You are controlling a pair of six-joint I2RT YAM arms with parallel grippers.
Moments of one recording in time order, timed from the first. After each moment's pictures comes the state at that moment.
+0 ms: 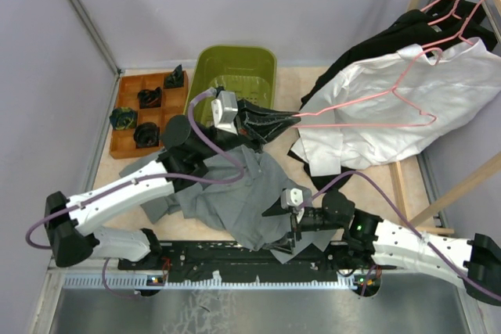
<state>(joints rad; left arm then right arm) -1.02 1.26 1.14 0.64 0.32 -0.14 1.10 0.60 0.16 0.30 -0.51 0.06</state>
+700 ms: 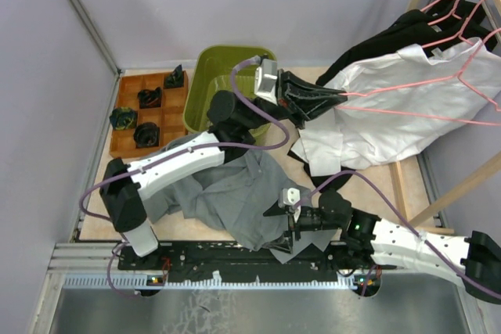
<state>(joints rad) -1.01 1.68 1.52 0.91 0.48 -0.37 1.10 0.64 0.16 0.28 -0.47 0.06</state>
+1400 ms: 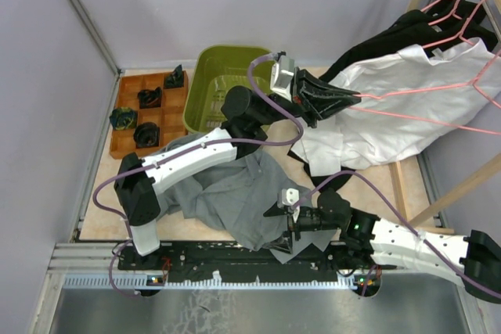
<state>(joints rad) -1.03 1.82 1.68 0.88 0.52 -0.41 1.10 0.65 0.16 0.28 -0.46 0.05</state>
